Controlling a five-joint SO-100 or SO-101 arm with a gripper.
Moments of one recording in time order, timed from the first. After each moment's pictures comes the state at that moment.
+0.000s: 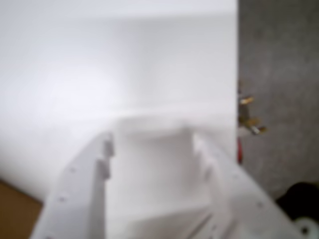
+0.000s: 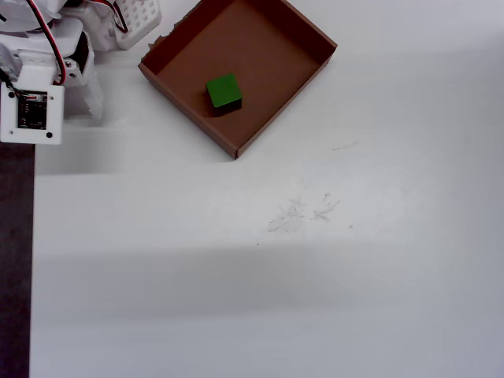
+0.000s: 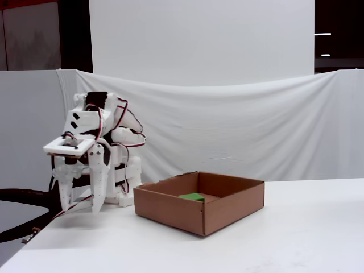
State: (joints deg) arm -3.2 182.3 170.6 71.1 -68.2
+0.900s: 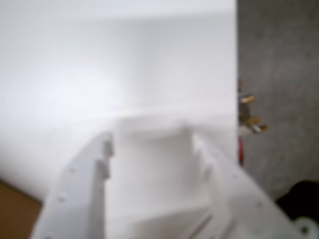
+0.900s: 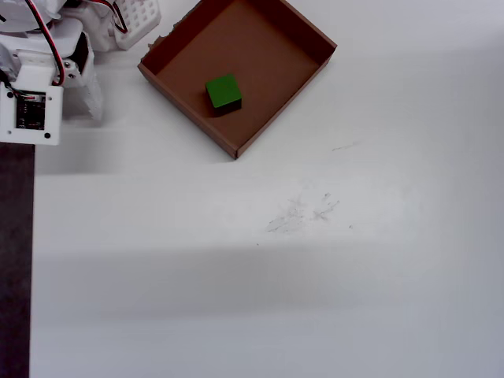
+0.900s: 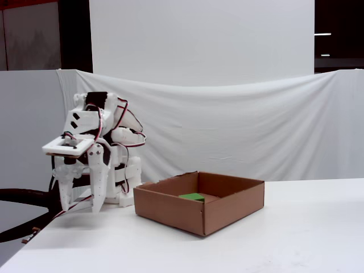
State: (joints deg) arm -3.2 182.3 170.6 71.1 -67.1
